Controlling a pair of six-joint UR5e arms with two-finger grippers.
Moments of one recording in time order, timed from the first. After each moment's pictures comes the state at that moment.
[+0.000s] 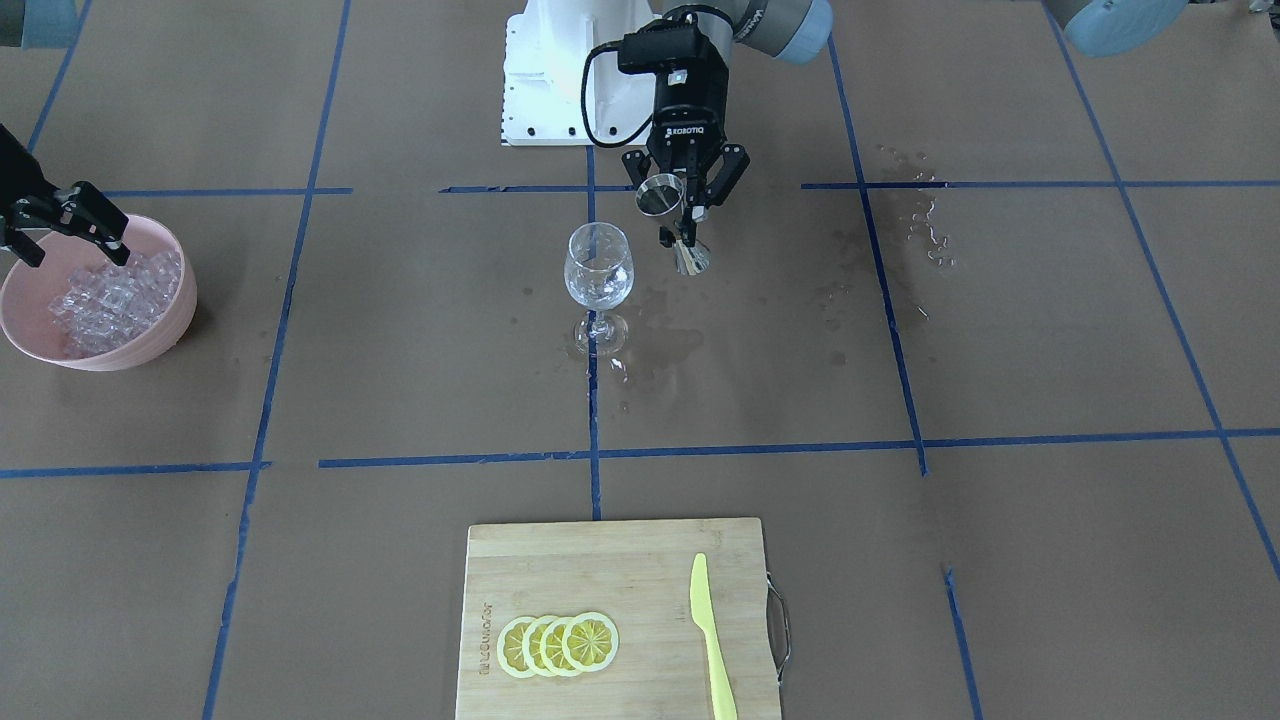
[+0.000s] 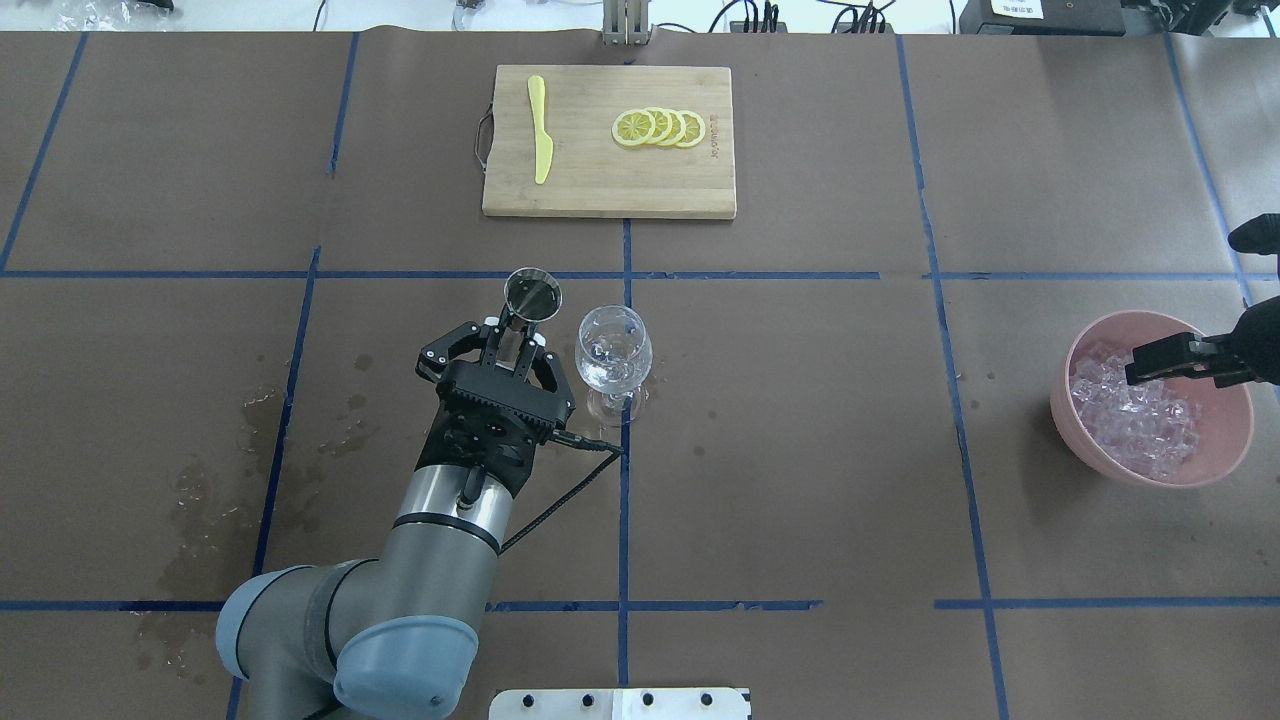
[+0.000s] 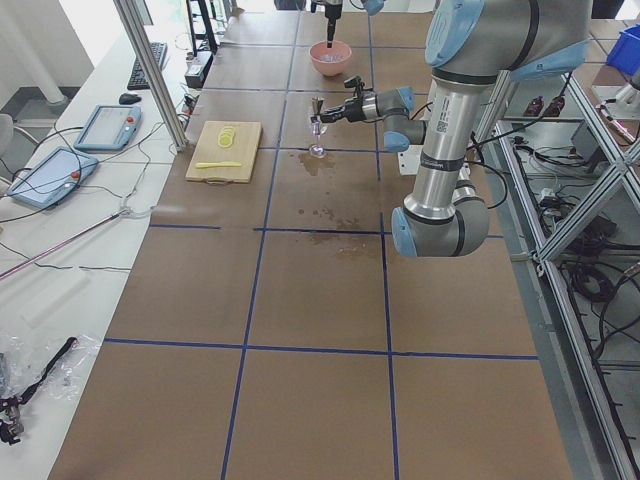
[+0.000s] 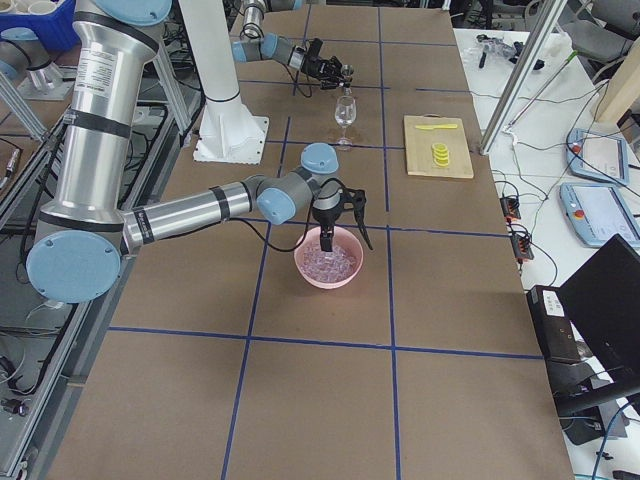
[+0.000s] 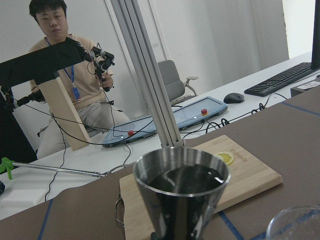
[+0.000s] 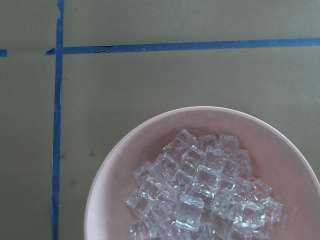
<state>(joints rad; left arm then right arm) -0.14 -2.04 -1.86 -2.07 -0.49 -0.63 0.99 -1.79 2.03 -1.21 2.13 0.84</state>
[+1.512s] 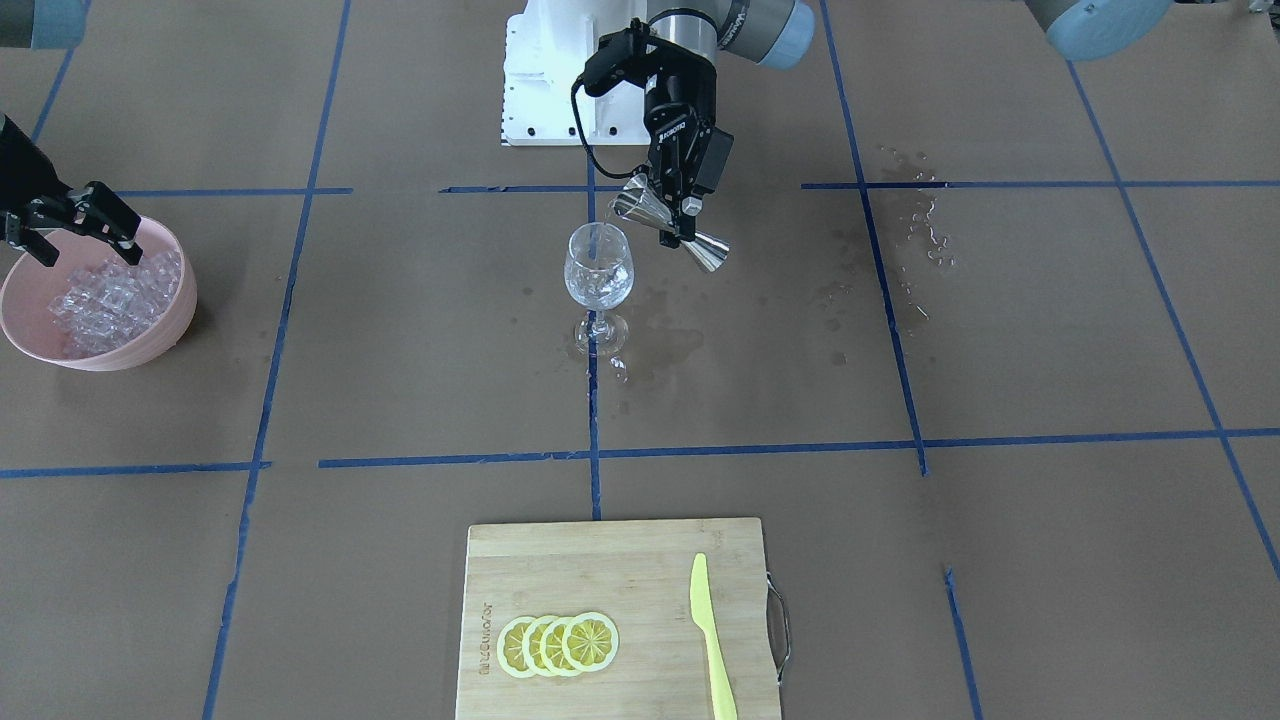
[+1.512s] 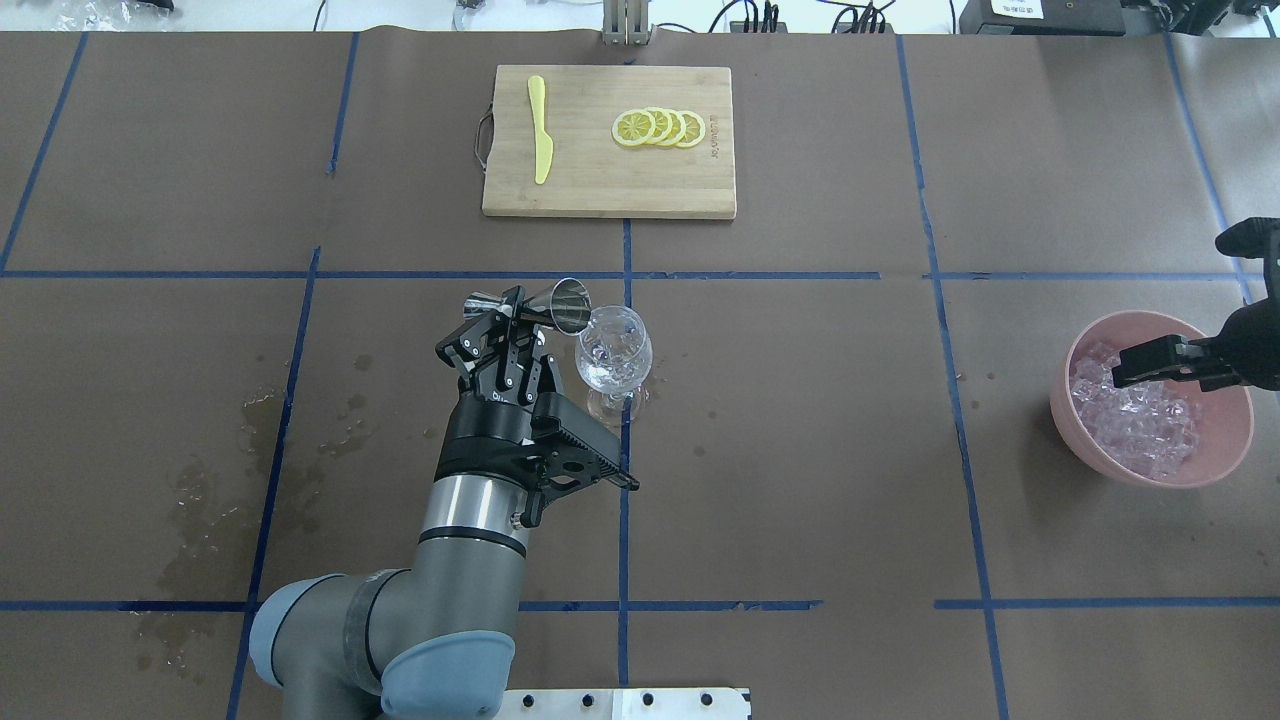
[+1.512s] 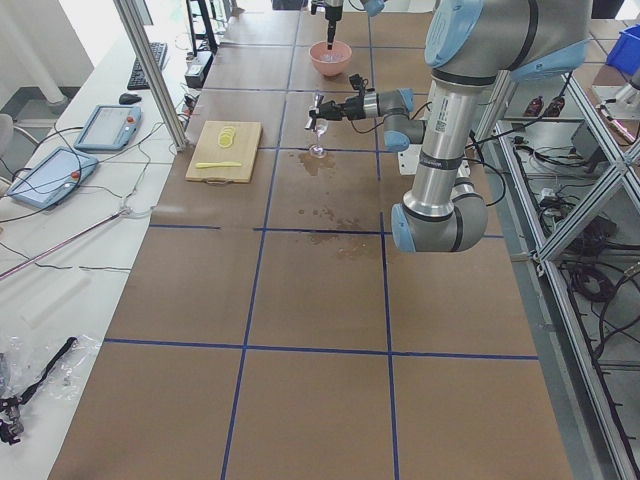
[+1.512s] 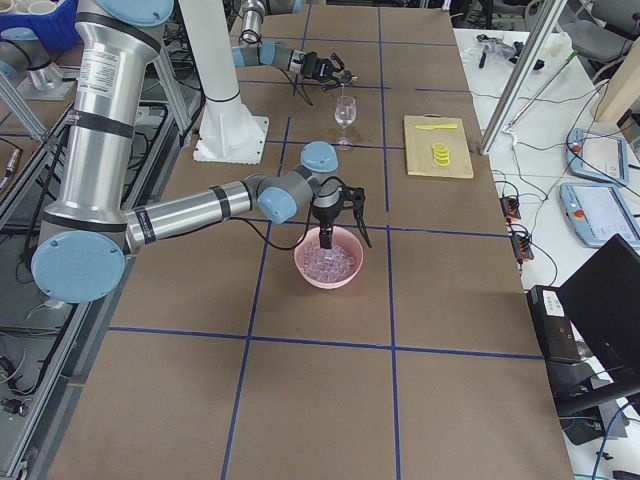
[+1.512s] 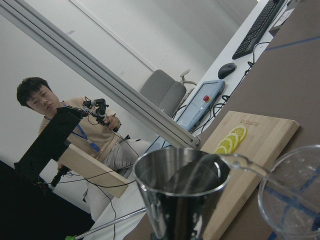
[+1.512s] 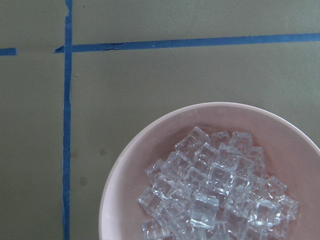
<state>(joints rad) -0.12 -2.08 -1.81 -2.06 -0.34 -0.13 0.97 -1.78 2.03 -1.19 2.13 0.88</state>
